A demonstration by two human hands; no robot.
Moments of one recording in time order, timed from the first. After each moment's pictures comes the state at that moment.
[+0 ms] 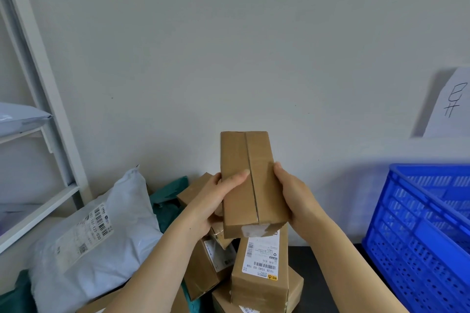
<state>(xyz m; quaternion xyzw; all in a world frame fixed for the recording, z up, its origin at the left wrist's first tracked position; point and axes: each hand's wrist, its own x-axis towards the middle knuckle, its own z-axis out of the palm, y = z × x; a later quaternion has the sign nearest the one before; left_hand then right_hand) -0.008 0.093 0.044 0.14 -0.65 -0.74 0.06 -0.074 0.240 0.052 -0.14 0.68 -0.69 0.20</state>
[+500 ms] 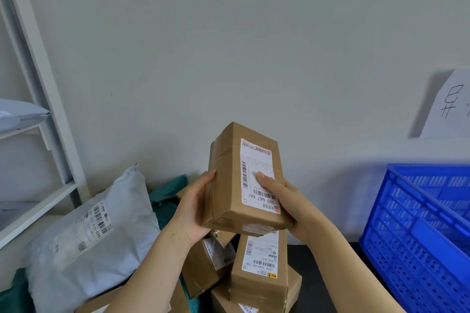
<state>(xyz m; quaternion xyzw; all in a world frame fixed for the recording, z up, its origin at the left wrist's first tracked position) -0.001 0.073 0.020 0.06 -0.41 -0.91 0.08 -0.079 0.242 0.037 -0.16 0.65 -0.68 0.29</state>
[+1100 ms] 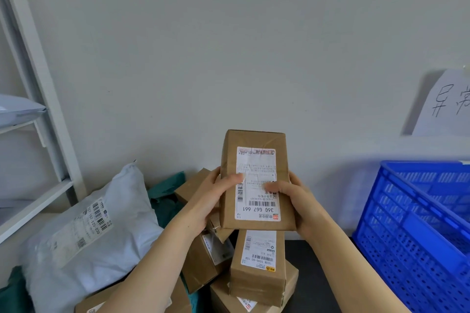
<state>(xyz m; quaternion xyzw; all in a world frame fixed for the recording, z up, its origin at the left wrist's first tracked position) -0.007 0.082 0.030 0.11 -0.69 -0.71 0.08 -0.083 0.250 0.024 -0.09 0.61 -0.75 0.24</state>
